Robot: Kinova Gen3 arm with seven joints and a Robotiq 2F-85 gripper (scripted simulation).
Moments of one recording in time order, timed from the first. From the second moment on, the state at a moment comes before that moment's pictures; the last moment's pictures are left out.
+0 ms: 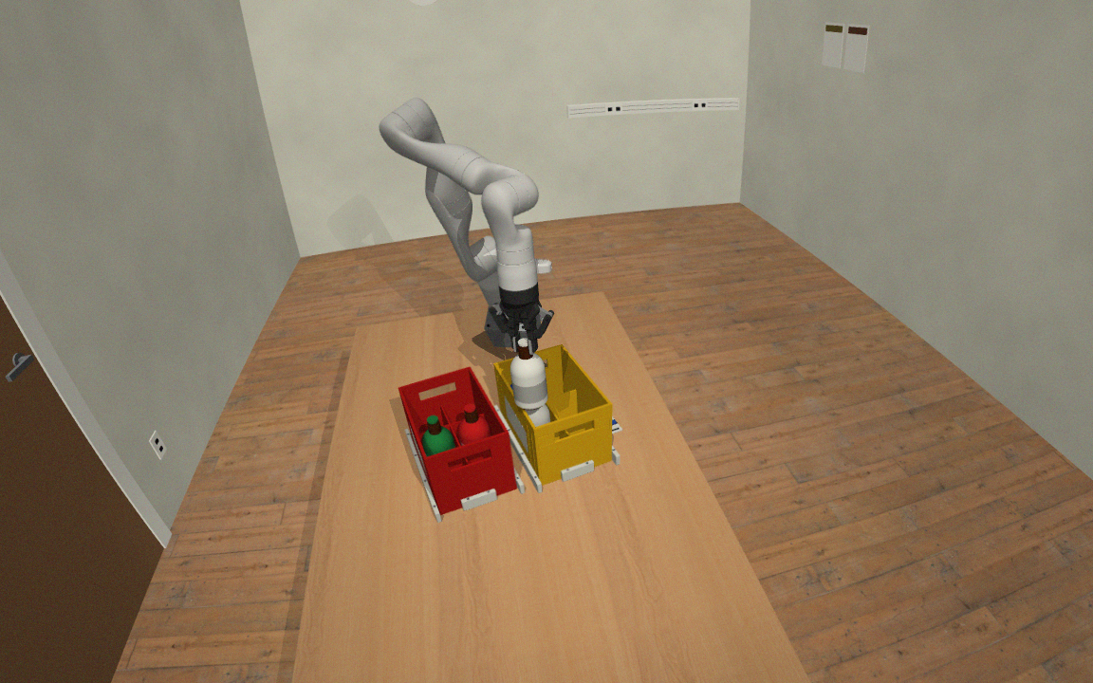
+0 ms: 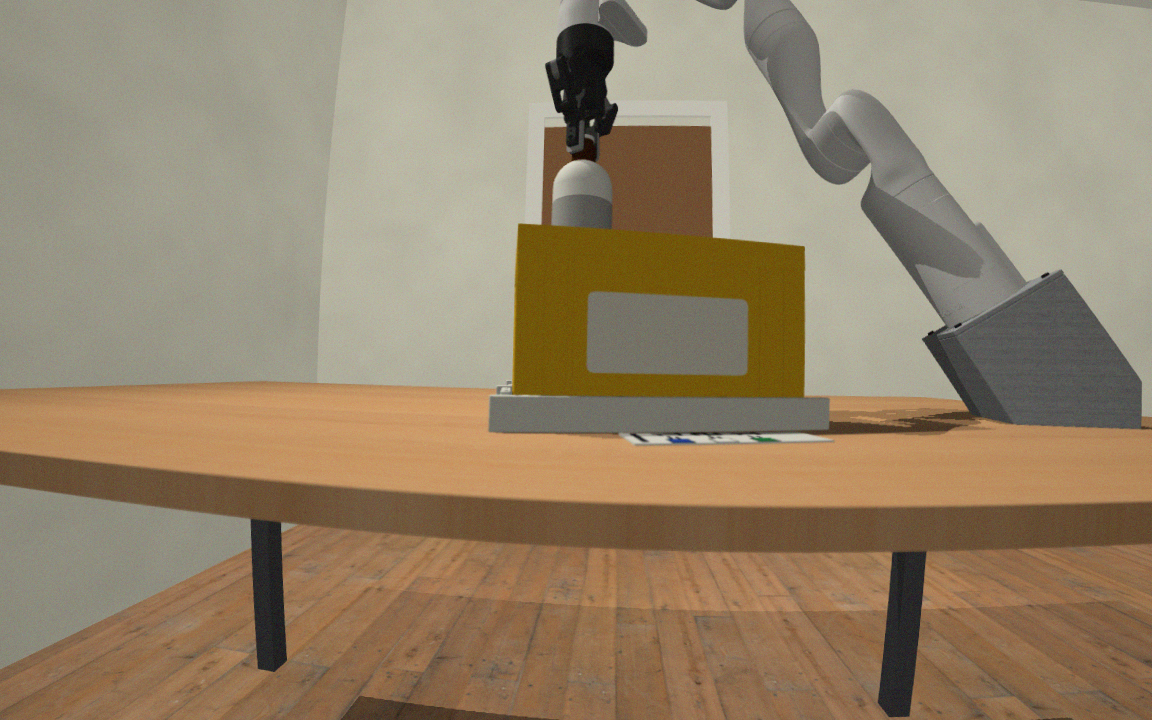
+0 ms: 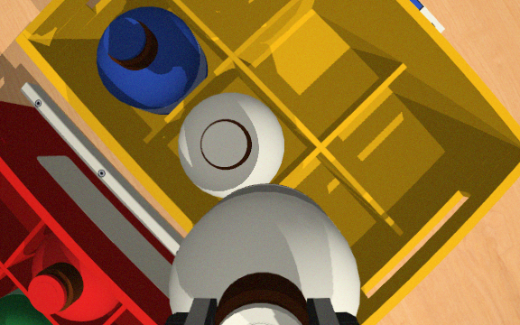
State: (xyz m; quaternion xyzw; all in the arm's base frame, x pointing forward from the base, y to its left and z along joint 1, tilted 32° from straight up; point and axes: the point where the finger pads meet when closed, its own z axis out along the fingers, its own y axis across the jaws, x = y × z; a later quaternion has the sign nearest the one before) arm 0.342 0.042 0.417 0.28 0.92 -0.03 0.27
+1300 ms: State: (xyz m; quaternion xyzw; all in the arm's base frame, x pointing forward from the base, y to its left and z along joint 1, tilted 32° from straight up) arm 0.367 0.072 0.424 0.28 0.92 -0.03 0.27
